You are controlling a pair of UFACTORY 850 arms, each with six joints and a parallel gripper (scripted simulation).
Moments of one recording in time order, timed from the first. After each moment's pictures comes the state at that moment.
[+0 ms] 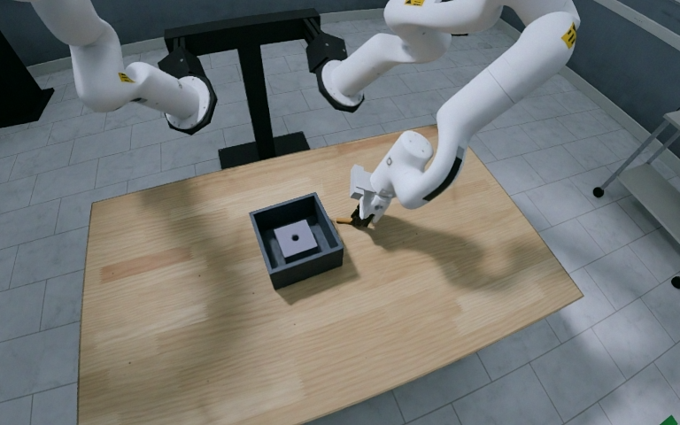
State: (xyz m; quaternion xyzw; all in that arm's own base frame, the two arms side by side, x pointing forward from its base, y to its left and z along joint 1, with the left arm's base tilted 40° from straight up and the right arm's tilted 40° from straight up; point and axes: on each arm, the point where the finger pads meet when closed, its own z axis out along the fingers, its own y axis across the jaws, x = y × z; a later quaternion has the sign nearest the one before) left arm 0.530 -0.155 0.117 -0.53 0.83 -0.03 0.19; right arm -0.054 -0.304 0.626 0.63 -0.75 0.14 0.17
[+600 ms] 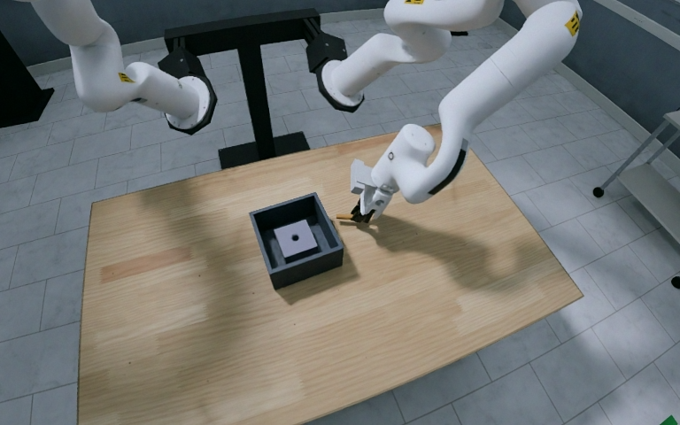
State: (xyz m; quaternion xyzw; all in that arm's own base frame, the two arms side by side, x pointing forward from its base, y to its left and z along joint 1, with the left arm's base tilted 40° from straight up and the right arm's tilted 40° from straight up) left arm 0.521 -0.164 0.132 -0.53 0.83 -0.03 0.20; right arm -0.054 -0.304 0.626 0.63 -0.75 0.14 0.17
